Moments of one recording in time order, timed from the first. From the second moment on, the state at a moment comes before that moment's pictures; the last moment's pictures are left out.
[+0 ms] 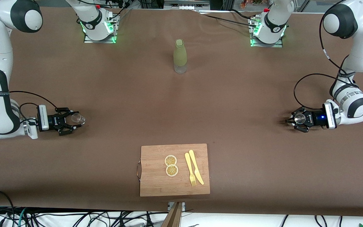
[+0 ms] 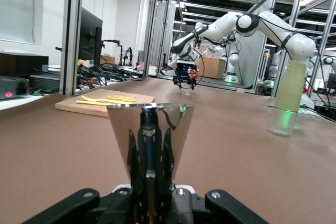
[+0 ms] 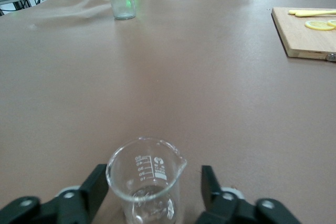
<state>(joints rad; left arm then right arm) 0.36 0.95 0.17 -1.62 -1.29 1.34 2.50 -0.34 0.98 0.00 -1.35 0.72 1.52 -2.51</state>
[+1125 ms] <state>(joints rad) 0.42 1.11 0.17 -1.42 -1.20 1.17 2.70 -0.28 0.75 -0.09 -1.15 0.34 1.39 -1.87</state>
